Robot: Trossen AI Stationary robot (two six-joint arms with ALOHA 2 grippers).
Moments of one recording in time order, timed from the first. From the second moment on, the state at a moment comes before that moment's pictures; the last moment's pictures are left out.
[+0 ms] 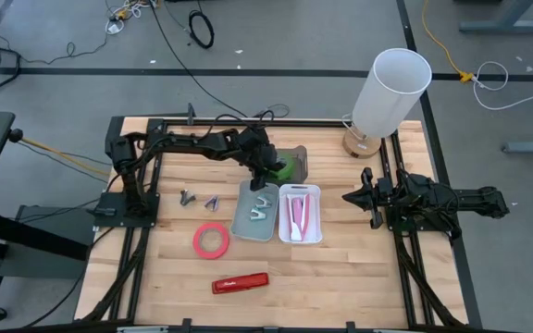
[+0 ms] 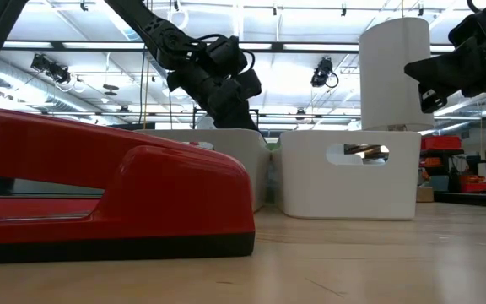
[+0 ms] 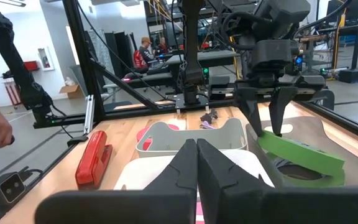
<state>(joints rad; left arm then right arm) 0.36 1.85 1.20 -0.13 0.36 0.25 0.01 0.00 0.02 0.01 -0.04 0.12</state>
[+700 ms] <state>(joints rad) 0.36 1.85 1.20 -0.14 0.16 0.26 0.01 0.00 0.02 0.01 -0.04 0.12</state>
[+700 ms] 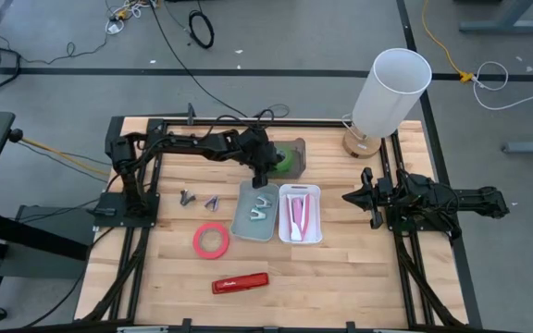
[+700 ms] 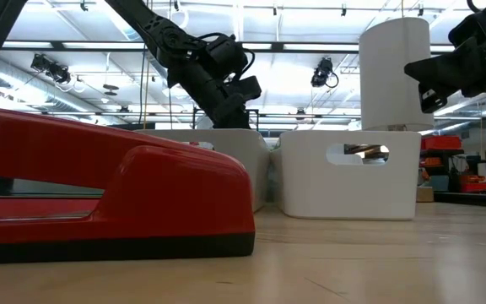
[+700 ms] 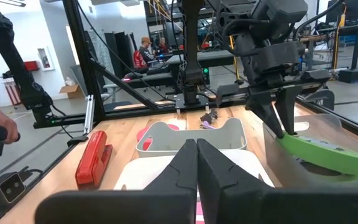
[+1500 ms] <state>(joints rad) 0.36 1.85 1.20 -0.13 0.21 0.22 0.01 0.00 0.02 0.01 -0.04 0.12</state>
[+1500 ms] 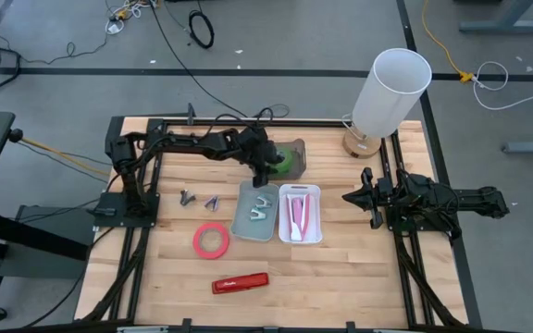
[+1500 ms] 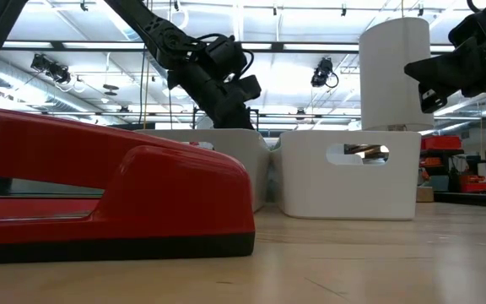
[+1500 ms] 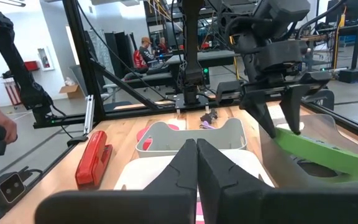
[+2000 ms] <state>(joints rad) 0.36 1.84 1.28 -0.13 0.21 0.22 0.01 0.00 0.02 0.01 -0.04 0.12</state>
